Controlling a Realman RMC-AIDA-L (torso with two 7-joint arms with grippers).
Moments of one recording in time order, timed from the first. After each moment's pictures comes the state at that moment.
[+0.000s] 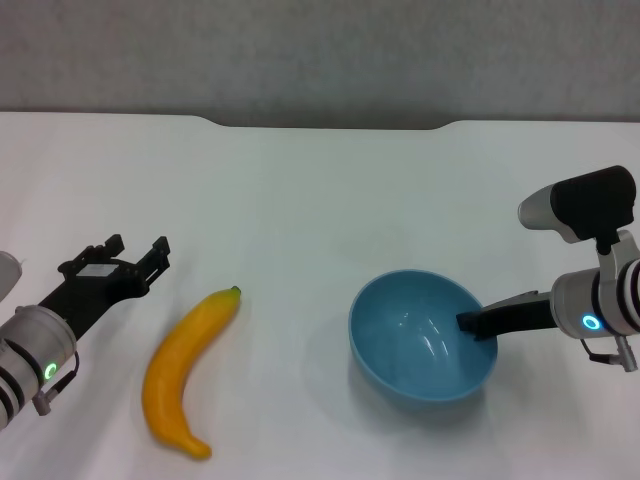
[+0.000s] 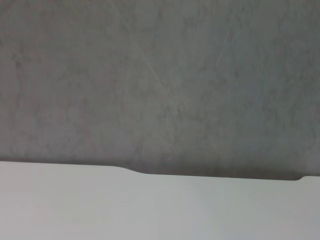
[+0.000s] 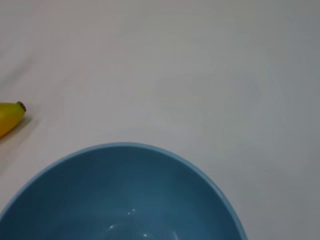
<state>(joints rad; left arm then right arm) -0.39 -2.03 -1.31 -0.42 0.00 -0.68 2.51 0.64 2.02 -1.49 -0.63 -2.12 -0.76 2.37</state>
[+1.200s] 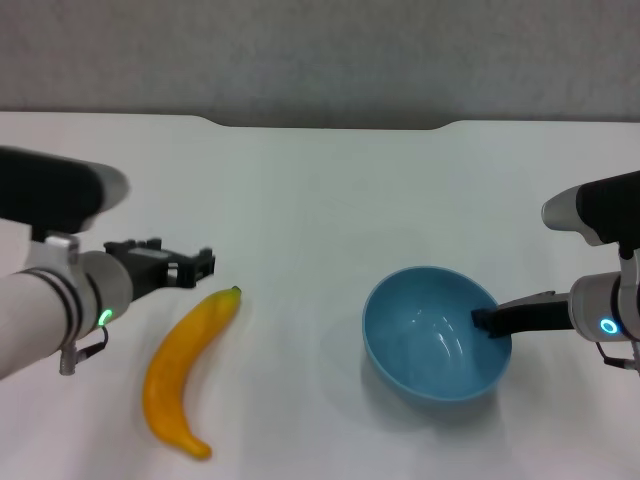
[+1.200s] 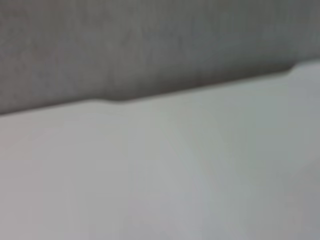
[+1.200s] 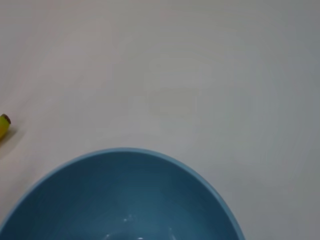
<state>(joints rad) -0.38 -1.79 -0.94 -1.33 -0.02 0.46 2.34 0.57 2.01 -1.48 -0.69 -2.12 -0.75 2.38</state>
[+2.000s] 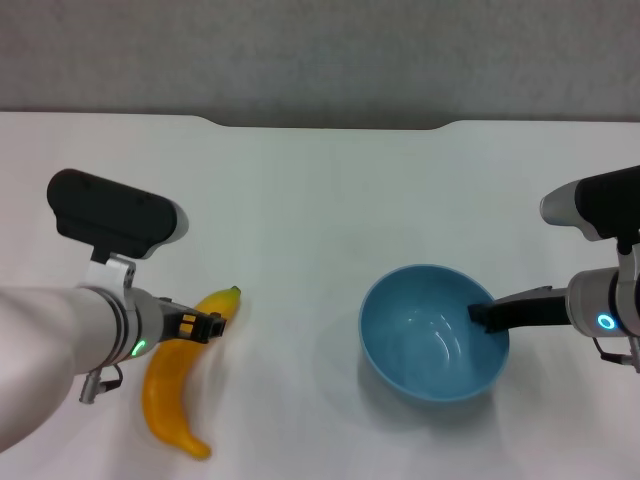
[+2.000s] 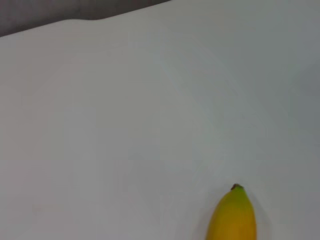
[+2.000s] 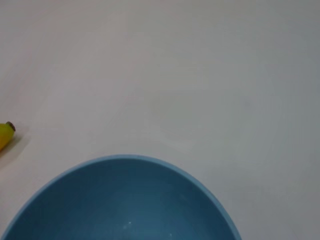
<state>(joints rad) -0.39 -2.03 -1.19 -1.25 -0.16 0.75 2.86 0.57 2.01 -1.48 -0.70 -2.12 -0.75 2.38</state>
